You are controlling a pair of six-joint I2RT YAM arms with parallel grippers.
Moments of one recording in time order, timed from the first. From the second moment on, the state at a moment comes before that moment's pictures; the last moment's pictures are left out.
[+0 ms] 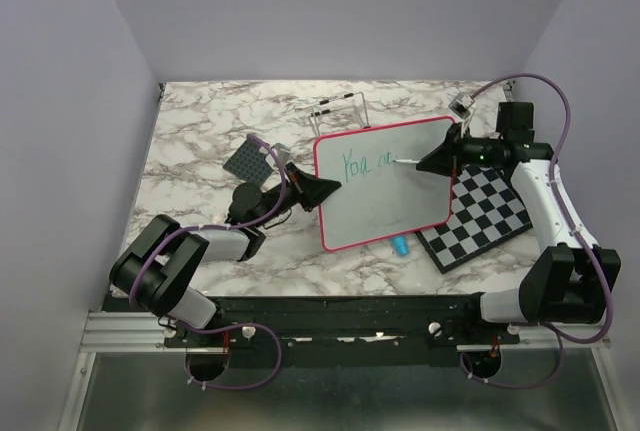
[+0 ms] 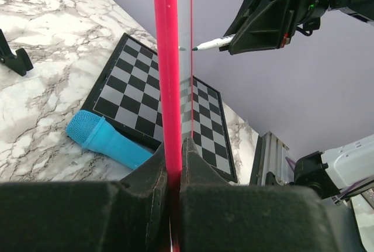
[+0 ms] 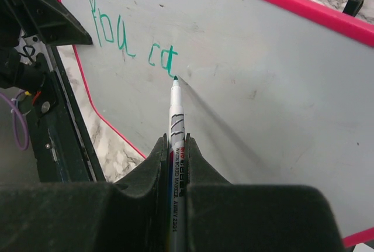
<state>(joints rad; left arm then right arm) -0.56 1.50 0.44 1.27 0.46 -0.72 -0.07 1.38 1.16 -0.62 -1.09 -0.37</state>
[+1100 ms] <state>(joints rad) -0.56 1.50 0.44 1.26 0.46 -0.72 -0.07 1.41 1.17 -0.63 -1.09 -0.38</state>
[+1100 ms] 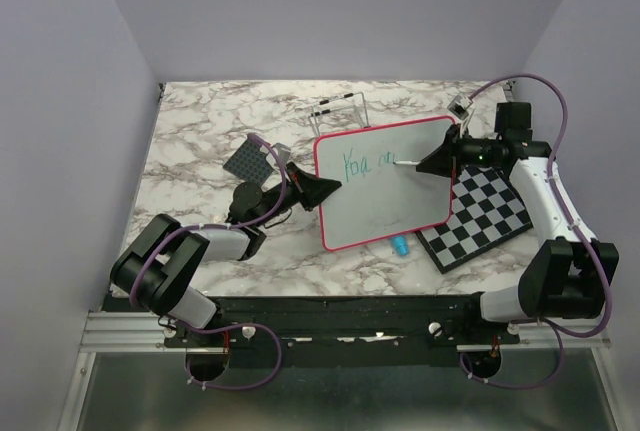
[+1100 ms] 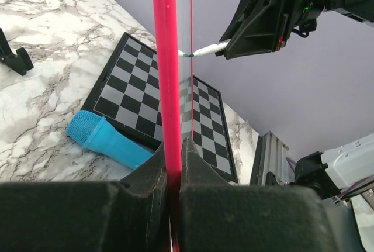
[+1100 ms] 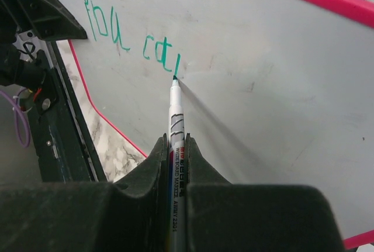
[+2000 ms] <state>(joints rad) -0.56 1.51 0.44 1.27 0.47 -0.72 -0.08 1.41 1.22 -0.61 -1.08 -0.33</state>
